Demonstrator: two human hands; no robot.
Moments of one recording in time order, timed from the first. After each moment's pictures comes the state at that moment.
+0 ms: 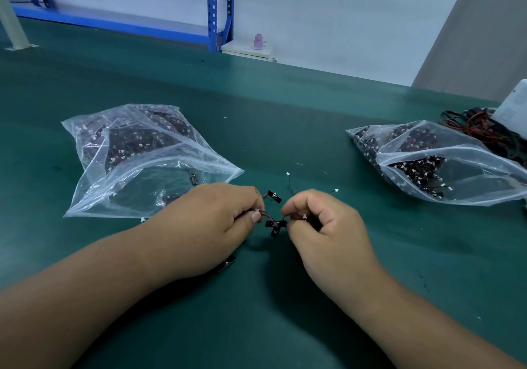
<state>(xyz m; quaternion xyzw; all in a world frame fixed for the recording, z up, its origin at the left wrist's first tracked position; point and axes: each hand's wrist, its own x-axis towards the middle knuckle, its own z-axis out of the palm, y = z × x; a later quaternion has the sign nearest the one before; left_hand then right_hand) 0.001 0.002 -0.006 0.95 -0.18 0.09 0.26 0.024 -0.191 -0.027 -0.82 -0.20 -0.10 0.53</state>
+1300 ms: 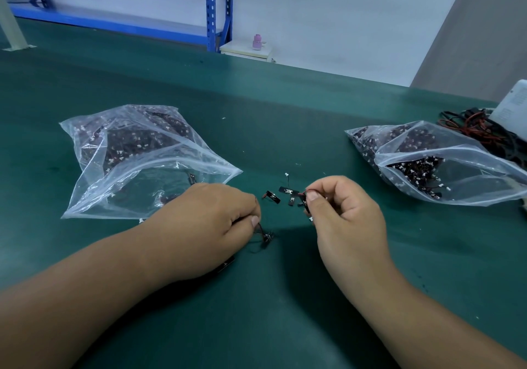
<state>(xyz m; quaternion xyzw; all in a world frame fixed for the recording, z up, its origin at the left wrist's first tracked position) -0.002 0.001 -0.001 0.95 -0.19 0.10 0.21 0.032 -0.199 -0.023 -0.79 -0.12 -0.17 0.58</state>
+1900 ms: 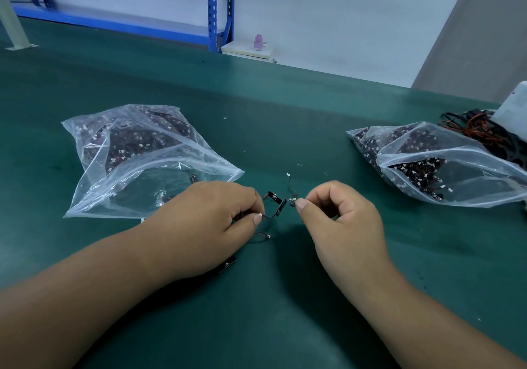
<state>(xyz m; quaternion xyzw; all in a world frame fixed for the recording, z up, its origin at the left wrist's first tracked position) -0.002 0.002 -0.003 0.95 -0.17 0.11 0.25 0.031 -0.198 -0.023 -0.81 -0.13 -0.16 0.55</state>
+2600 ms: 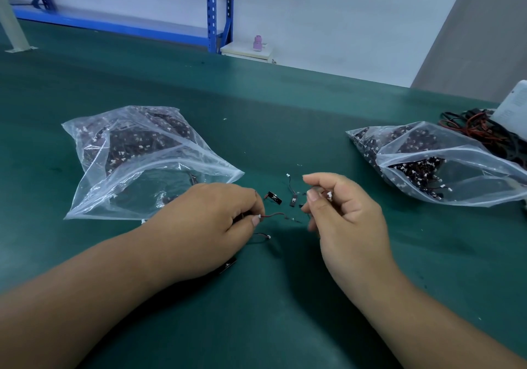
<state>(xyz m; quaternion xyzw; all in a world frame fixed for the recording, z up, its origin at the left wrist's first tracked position) -0.001 0.002 -0.005 0.95 -0.17 0.11 0.25 0.030 -0.197 -0.022 -0.75 -0.13 -0.13 0.63</state>
